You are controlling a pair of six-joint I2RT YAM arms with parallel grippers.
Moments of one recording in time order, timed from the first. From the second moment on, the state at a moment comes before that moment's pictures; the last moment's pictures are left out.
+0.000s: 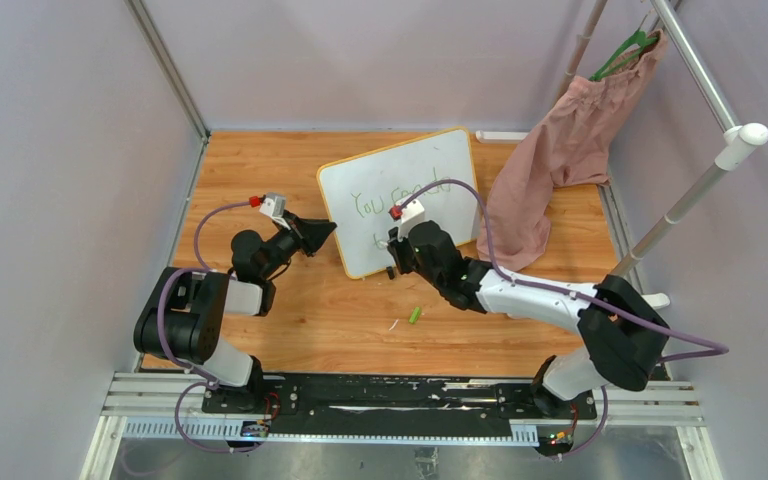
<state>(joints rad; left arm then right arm) -0.12 1.52 0.32 1.27 0.59 -0.52 0.91 1.45 0.83 0.23 0.27 0.14</state>
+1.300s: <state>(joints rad) -0.12 1.52 0.32 1.27 0.59 -0.52 0.84 1.36 0.81 0.20 0.19 0.09</state>
